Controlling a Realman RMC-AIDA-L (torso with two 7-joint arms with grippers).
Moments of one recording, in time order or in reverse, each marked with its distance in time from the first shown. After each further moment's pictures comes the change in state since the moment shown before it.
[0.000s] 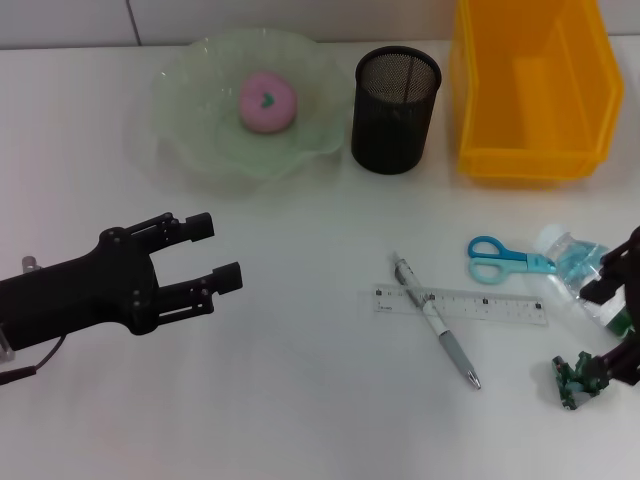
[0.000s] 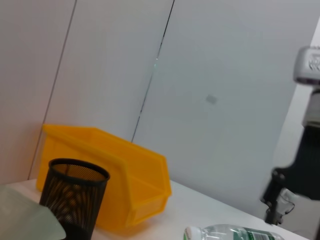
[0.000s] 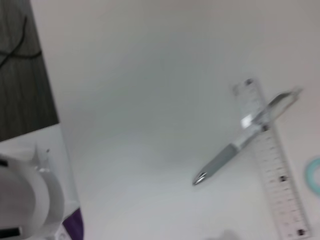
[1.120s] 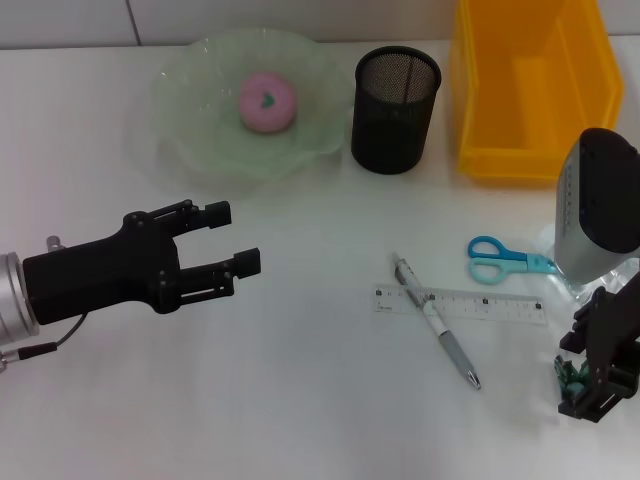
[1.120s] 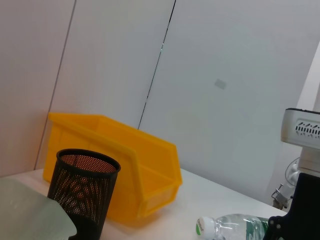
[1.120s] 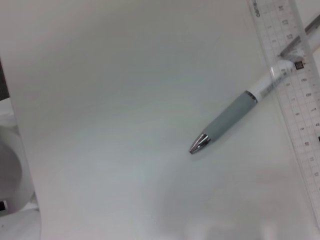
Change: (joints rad) left arm -0.064 -0.003 0.007 -0.021 0.034 -0.071 -0.009; right arm -0.062 -0.001 -0.236 0.298 -0.079 0.329 0.012
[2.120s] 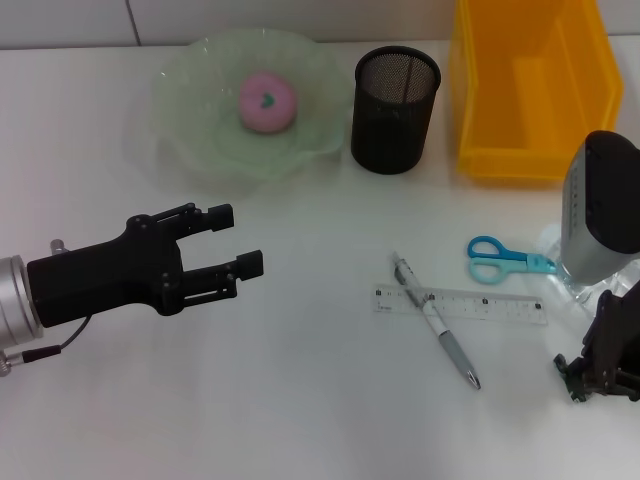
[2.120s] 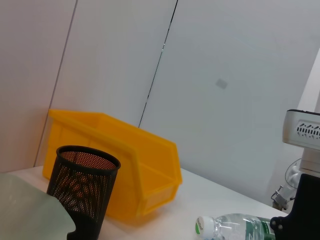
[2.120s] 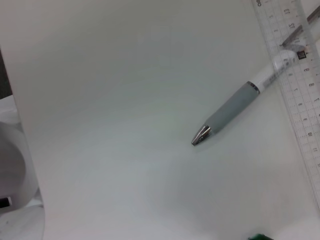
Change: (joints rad) left arm -0.006 0.000 0.000 -0.024 -0.001 -0.007 0.006; right arm -0.001 -0.003 0.011 0.008 -0.005 -0.010 -0.006
